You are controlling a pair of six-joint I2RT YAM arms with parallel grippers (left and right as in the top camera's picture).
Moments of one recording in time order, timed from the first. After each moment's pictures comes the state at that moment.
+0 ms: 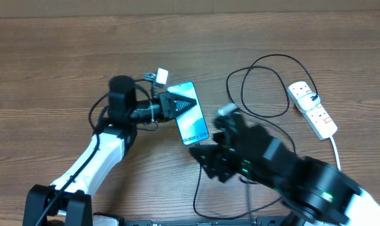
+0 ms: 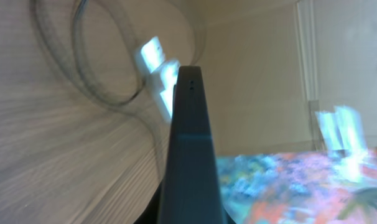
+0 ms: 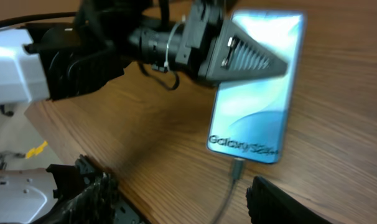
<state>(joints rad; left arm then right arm) -0.23 1.48 0.77 0.19 1.03 -0.85 0.96 0.99 1.21 -0.87 0.02 0.51</state>
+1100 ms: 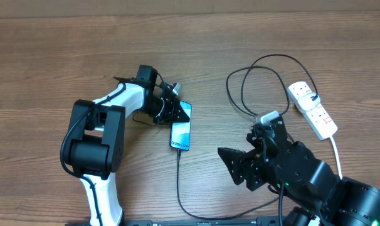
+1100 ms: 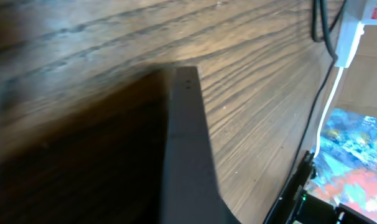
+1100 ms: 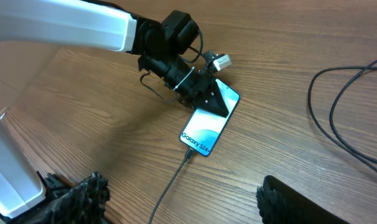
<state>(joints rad) -0.22 2.11 1.26 -0.63 0.82 -0.12 0.96 0.84 1.21 -0.99 0.18 0.52</state>
